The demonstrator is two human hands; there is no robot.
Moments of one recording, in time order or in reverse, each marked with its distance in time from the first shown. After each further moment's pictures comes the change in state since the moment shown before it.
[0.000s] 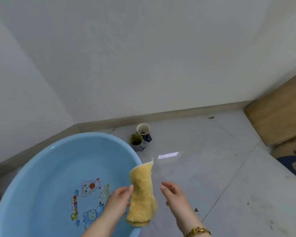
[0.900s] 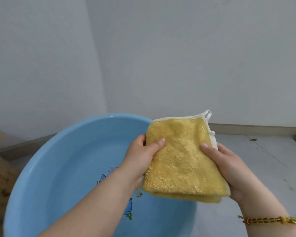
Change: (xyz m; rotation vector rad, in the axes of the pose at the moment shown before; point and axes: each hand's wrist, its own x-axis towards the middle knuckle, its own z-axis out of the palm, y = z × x) left_hand 0.041 -0.010 -0.041 -0.475 -0.104 0.446; right_hand 0.017 -0.018 0.027 0.101 -0.301 -0.392
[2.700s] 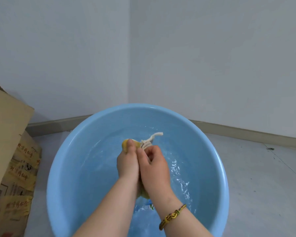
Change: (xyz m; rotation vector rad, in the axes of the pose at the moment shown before) left_hand 0.018 -0.046 -0.095 -0.047 0.618 -0.002; right_hand 0.033 0.089 0.190 -0.521 0.079 -0.199
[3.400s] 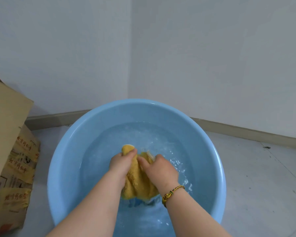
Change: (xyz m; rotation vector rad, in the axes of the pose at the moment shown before) left_hand 0.022 -0.028 -0.018 0.130 -0.102 -0.184; right_hand 0.021 0.032 -0.010 -0.707 -0.125 0.172
